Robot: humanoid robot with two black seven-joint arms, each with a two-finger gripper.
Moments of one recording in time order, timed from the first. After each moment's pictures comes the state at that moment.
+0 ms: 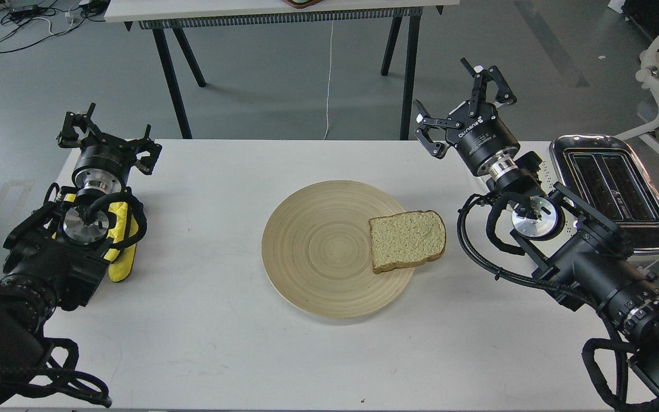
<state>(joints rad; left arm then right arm) -0.82 0.16 -0.67 -0.16 -0.56 -0.49 -0.22 0.77 -0.13 0.81 0.66 0.01 0.49 0.25</state>
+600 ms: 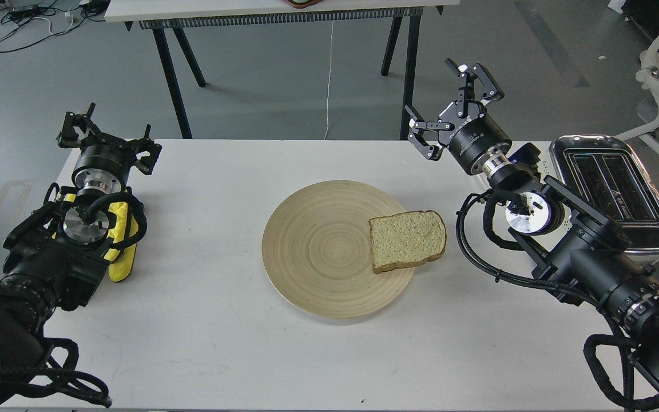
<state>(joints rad) -0.82 0.16 -0.67 -0.16 -0.56 -0.49 -0.22 0.79 -0.14 0.78 0.68 -0.13 0.39 0.26</state>
